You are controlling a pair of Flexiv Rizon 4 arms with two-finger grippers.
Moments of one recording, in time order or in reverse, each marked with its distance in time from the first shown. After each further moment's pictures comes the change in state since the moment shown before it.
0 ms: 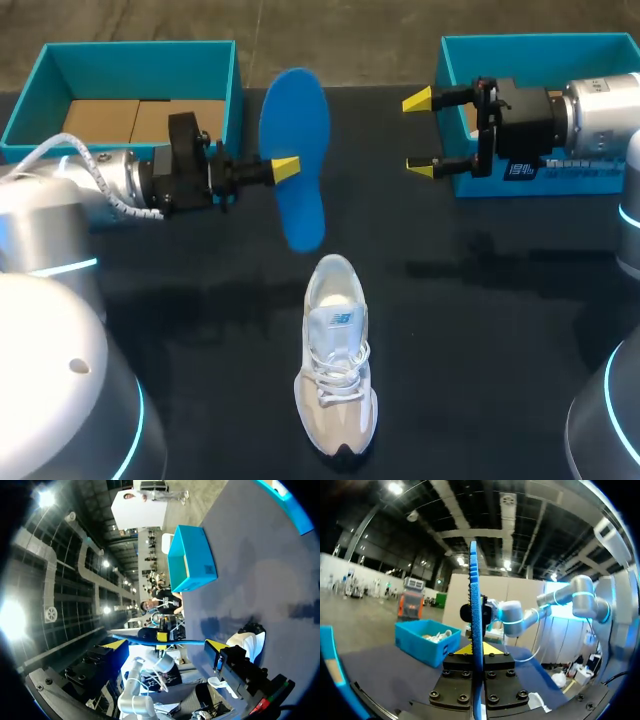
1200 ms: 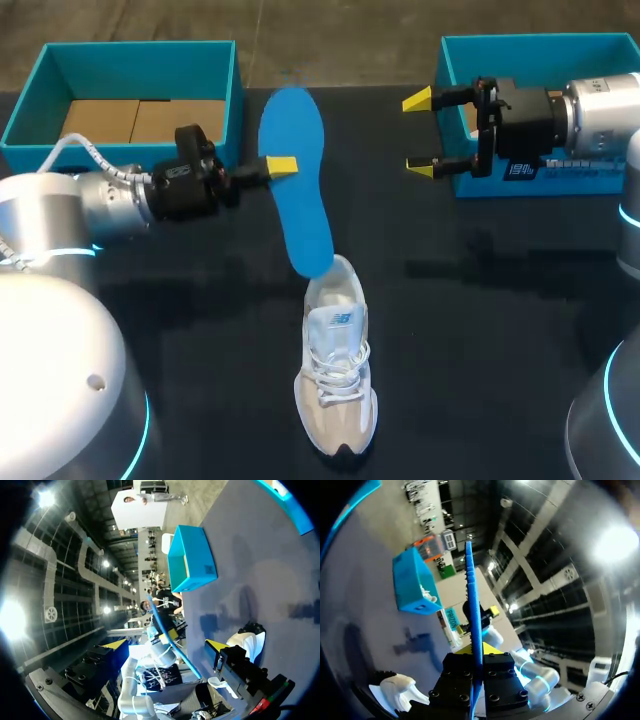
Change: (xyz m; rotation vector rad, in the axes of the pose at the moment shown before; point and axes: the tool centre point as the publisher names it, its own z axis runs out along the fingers) left arm -0.008 0.011 -0.002 0.073 0.110 -0.994; right arm 0.000 0.000 0.000 0.000 -0.001 0.000
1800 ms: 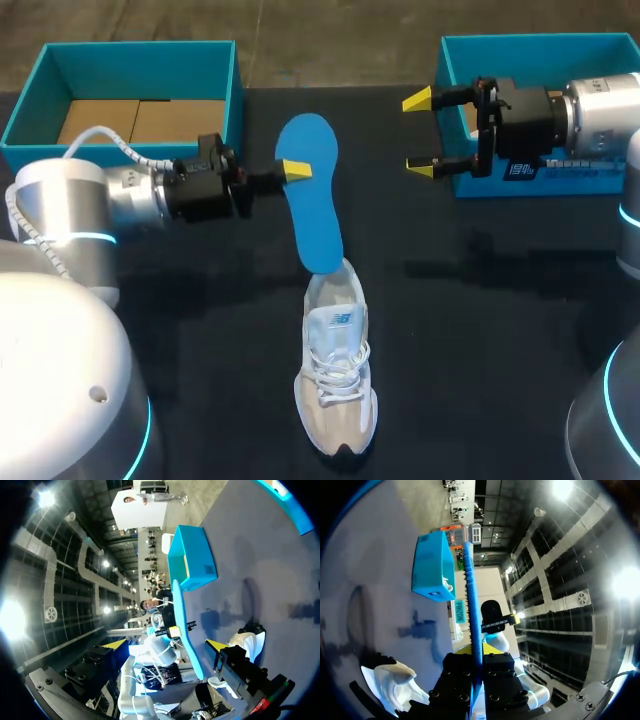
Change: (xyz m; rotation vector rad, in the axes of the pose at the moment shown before) left arm -0.031 -0.001 0.015 -0.021 -0.081 -0.248; right arm 0.000 0.000 0.000 0.000 0.000 0.000
